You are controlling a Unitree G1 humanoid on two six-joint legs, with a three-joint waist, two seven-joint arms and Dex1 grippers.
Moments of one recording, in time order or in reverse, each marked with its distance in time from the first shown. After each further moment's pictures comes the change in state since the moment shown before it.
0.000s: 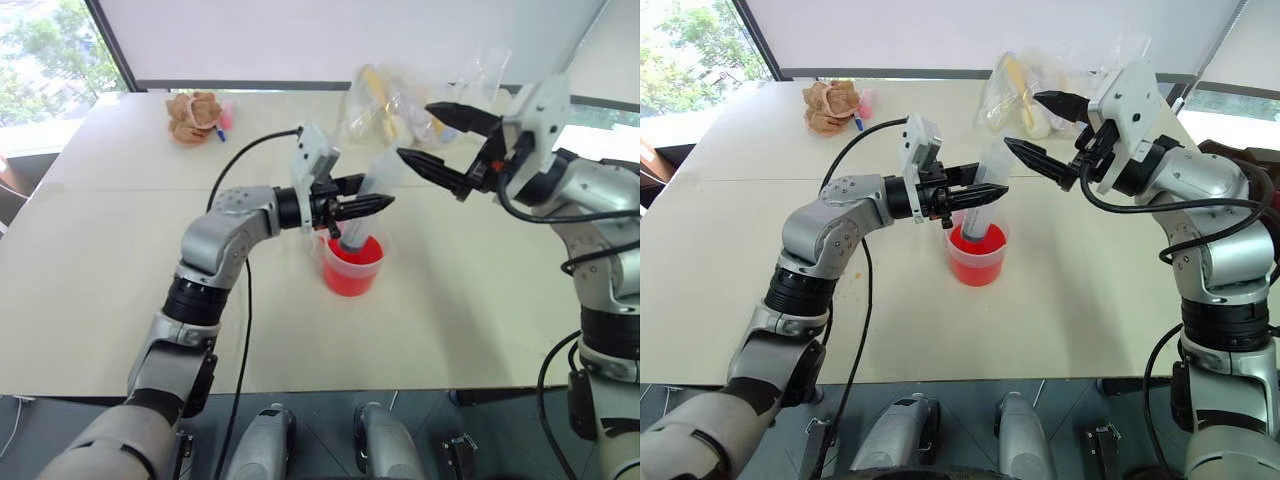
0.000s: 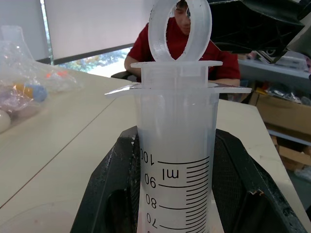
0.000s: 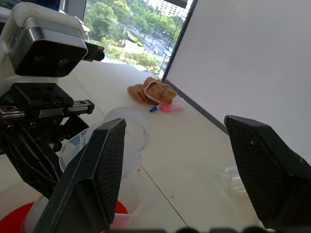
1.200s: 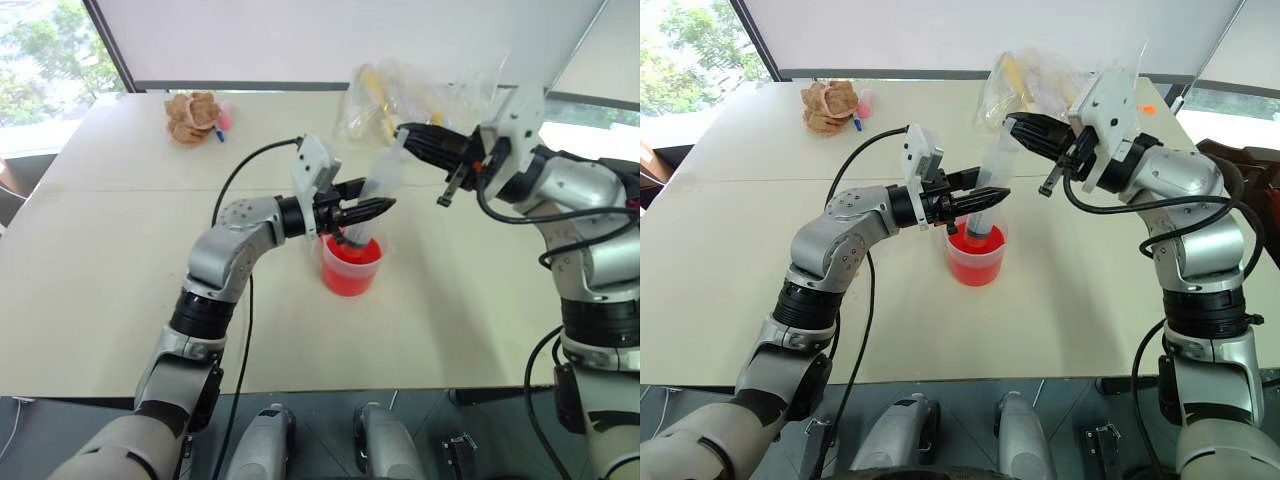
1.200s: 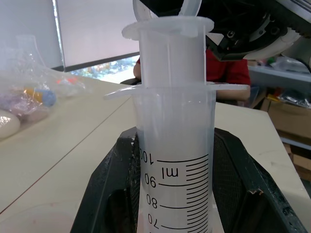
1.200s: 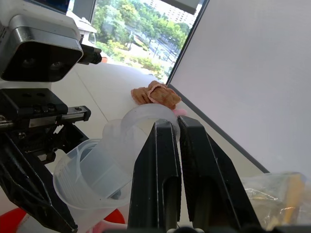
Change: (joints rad) left arm 0.060 -0.047 -0.008 -0.027 0.046 -0.058 0.043; right arm -0.043 0.043 0.055 0.094 -0.073 -0.115 0.037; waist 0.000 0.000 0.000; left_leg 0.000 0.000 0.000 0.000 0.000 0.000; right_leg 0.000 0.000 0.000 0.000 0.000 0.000
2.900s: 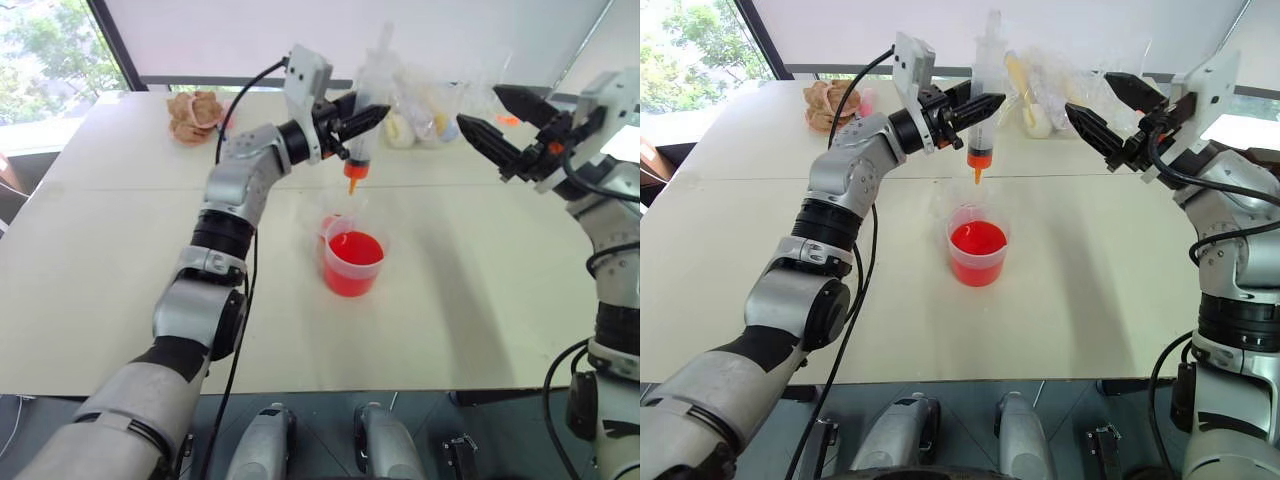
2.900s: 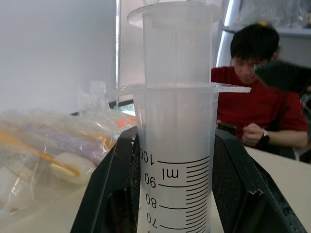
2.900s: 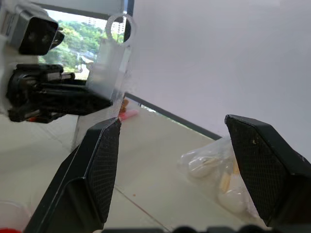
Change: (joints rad) left arm -0.428 -0.062 0.158 0.686 0.079 -0.341 -0.001; right arm 0.044 -0.033 -0.205 0.123 0.113 0.031 -0.094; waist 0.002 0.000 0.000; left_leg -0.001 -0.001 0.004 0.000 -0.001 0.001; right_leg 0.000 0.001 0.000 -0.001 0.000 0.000
